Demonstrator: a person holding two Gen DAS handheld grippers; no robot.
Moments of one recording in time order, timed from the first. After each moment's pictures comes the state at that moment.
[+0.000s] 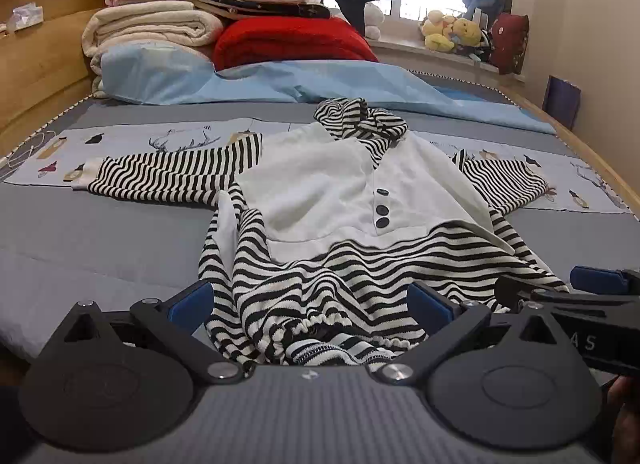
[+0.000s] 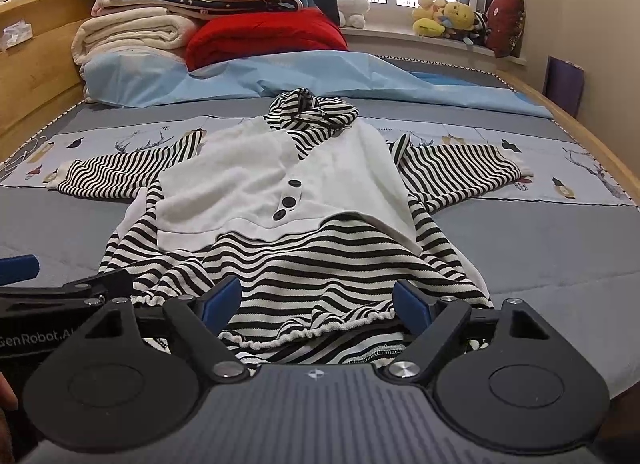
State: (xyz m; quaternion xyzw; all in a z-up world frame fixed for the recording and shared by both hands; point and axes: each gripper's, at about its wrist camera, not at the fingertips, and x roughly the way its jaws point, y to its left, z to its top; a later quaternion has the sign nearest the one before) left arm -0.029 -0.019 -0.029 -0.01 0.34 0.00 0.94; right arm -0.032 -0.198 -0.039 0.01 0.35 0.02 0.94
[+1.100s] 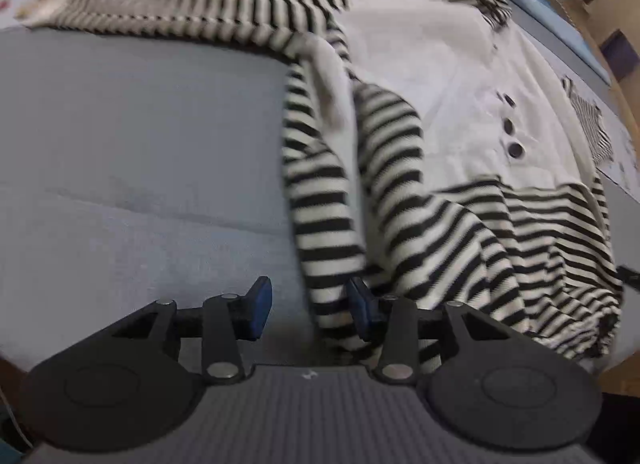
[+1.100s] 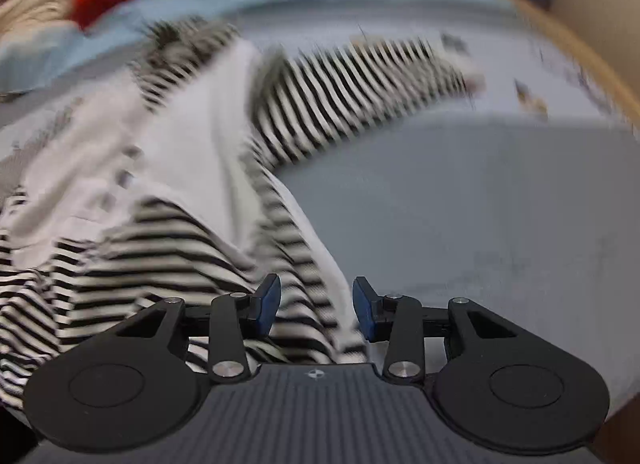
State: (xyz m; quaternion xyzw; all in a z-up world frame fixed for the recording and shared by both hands) left arm 0.139 0.129 -0.122 -0.11 0.61 -0.05 0.79; right arm 0.099 -0.378 -0.100 0.06 0.50 -0.05 0.86
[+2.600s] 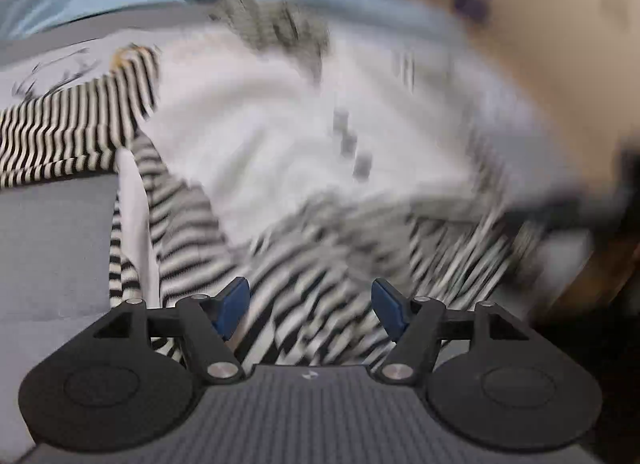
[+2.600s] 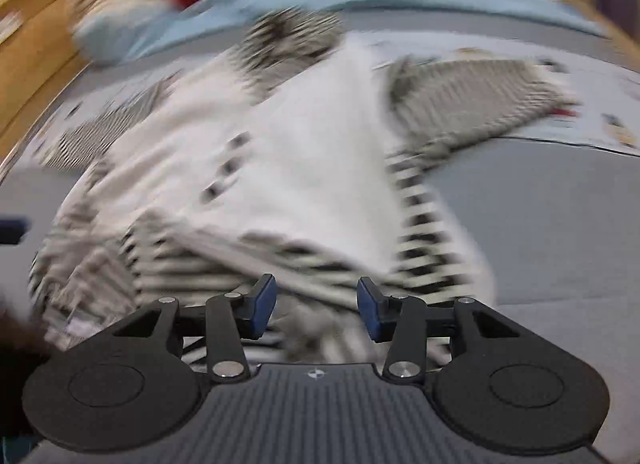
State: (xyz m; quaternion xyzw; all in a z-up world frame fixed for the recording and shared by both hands) left arm 0.094 0.029 -0.070 0.05 0.51 -0.22 0.83; right arm 0.099 -0.311 -0.087 0.07 0.48 0.14 0.86
